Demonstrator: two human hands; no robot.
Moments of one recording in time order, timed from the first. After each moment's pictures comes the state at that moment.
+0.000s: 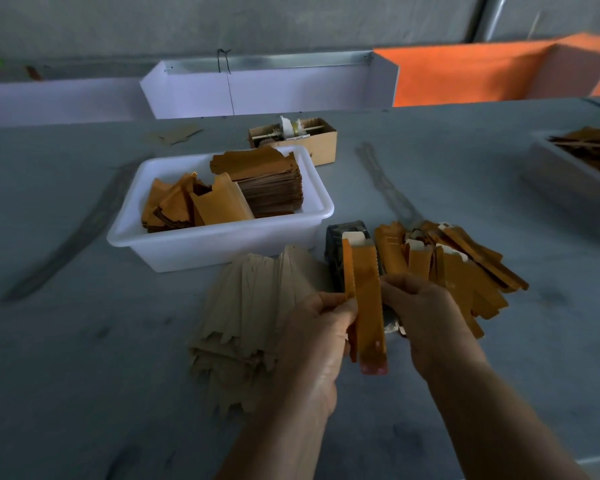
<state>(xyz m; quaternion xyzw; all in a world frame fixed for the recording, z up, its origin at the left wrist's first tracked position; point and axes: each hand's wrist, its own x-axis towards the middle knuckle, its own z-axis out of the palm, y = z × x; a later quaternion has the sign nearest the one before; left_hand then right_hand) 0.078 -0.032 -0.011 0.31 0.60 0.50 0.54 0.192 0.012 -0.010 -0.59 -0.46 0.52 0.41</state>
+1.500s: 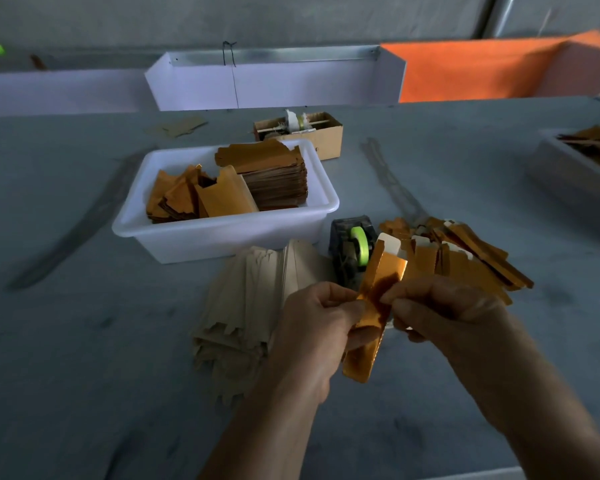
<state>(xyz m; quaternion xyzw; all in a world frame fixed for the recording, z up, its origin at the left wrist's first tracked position) 0.069 -0.037 0.012 0.32 0.57 0.49 0.58 0.215 -0.029 0.022 -0.49 -0.64 0.45 0.38</state>
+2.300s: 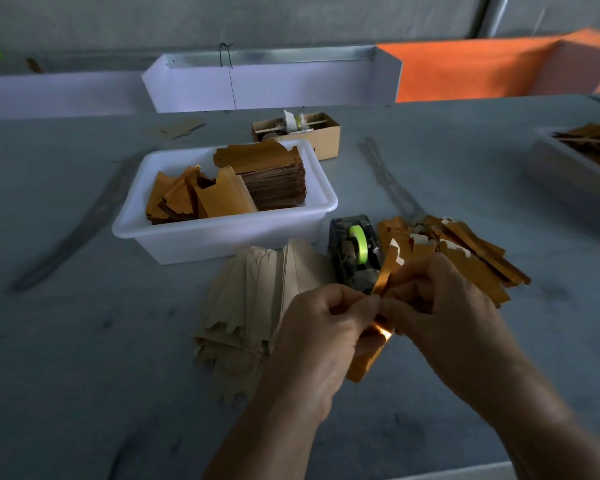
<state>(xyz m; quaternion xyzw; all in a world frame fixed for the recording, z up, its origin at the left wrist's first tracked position) 0.070 -0.053 0.022 0.39 0.56 0.47 0.56 0.200 -0.029 0.029 -0.57 -0.69 0.29 0.33</state>
